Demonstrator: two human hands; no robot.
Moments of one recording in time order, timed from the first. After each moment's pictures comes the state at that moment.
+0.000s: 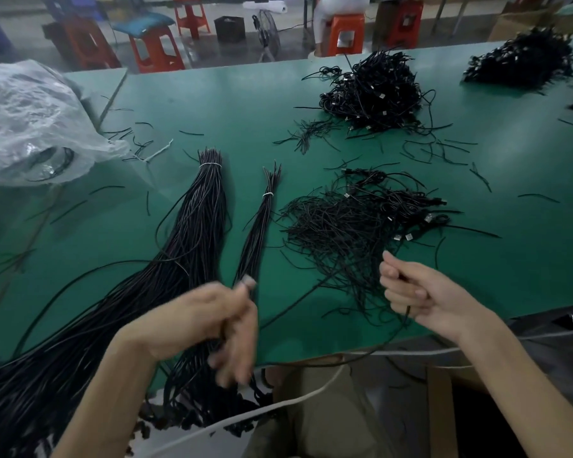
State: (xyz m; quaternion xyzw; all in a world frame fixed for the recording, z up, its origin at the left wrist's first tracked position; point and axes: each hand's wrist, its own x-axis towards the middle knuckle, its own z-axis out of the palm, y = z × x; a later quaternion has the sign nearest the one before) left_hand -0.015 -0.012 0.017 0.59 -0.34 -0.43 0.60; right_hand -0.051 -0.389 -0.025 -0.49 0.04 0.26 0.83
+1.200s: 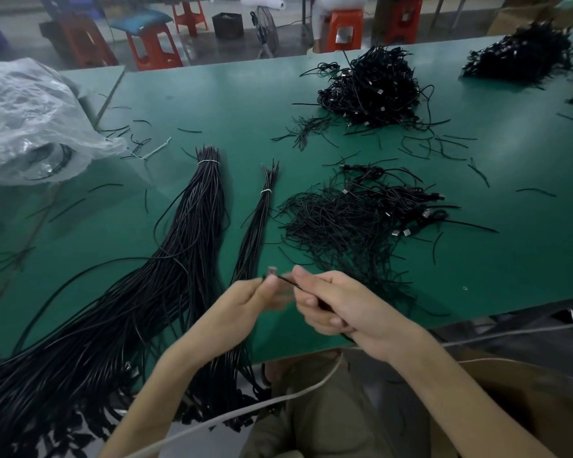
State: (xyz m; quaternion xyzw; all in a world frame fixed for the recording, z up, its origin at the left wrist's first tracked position) left_hand -0.036 -0.065 0.000 0.75 -0.21 -0.25 0.58; right_hand -0.066 -0.267 0.020 -0.61 -0.04 0.28 0.74
